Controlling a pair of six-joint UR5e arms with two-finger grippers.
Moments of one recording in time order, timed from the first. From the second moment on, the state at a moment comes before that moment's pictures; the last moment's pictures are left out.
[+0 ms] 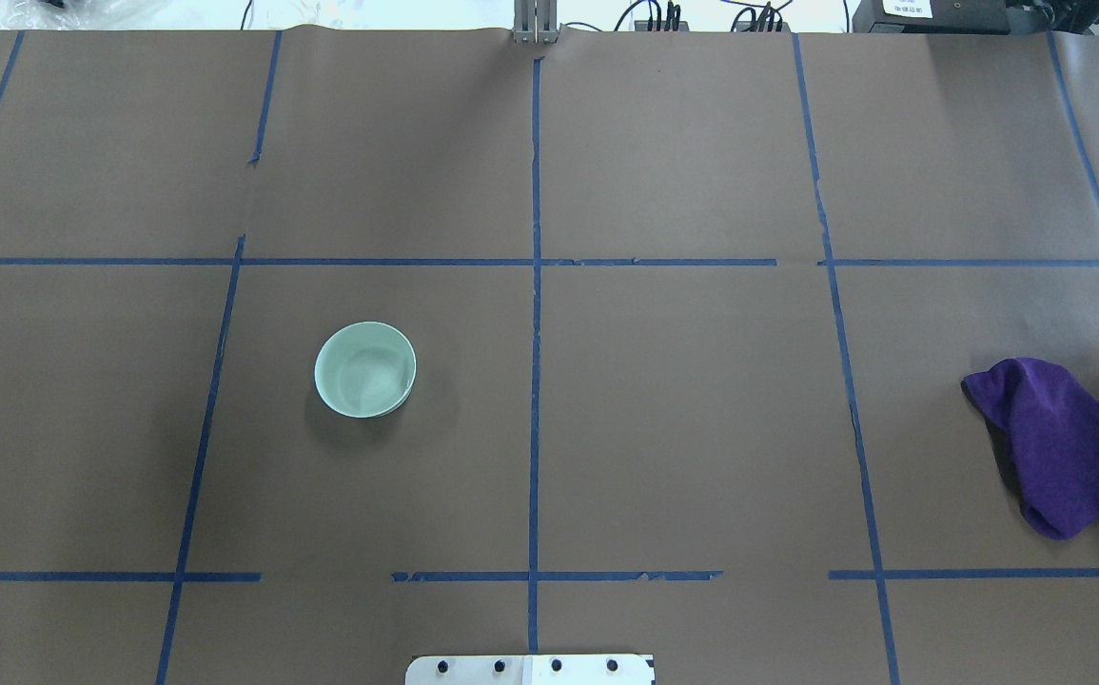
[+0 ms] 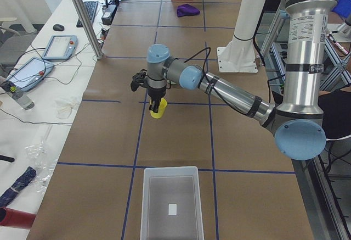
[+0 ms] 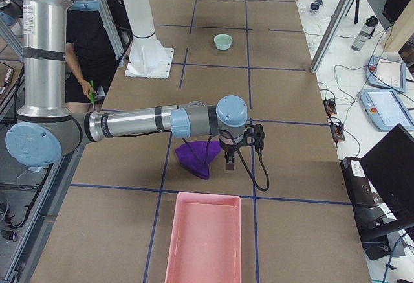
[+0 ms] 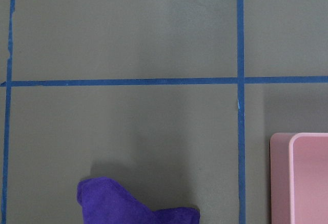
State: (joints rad) left arm -1.34 -1.59 -2.01 -1.45 -2.20 -0.19; right arm 1.52 -1.65 1.82 -1.57 2.46 0.16
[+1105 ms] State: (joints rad) left arm -1.72 -1.62 -1.70 -1.38 -2.19 0.37; right arm 1.09 -1.77 1.90 -1.14 2.24 0.78
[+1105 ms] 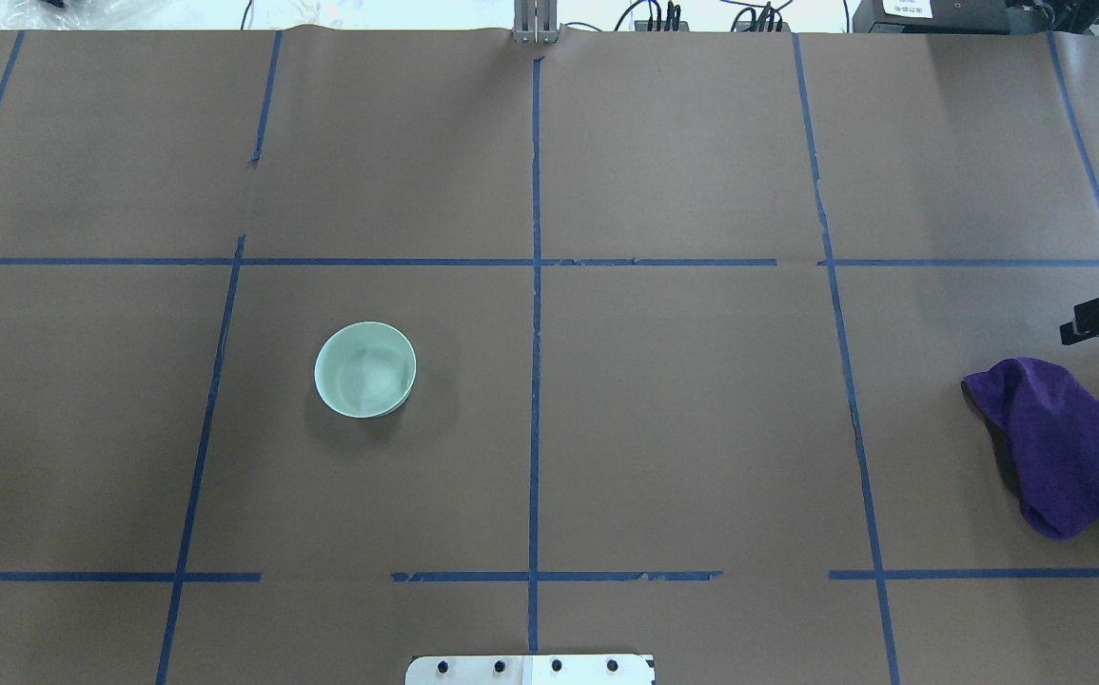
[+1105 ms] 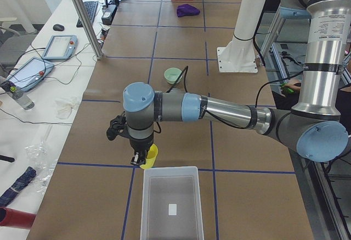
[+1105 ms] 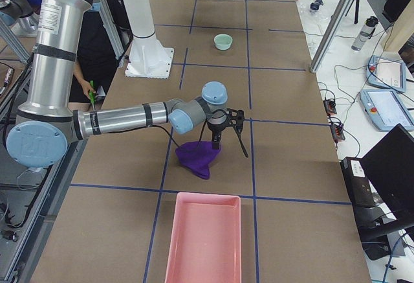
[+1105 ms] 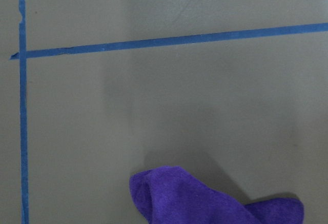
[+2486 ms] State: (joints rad) left arm -1.73 -1.60 -1.57 -1.43 -2.21 0.39; right arm 0.92 -1.74 1.76 -1.11 2.15 0.85
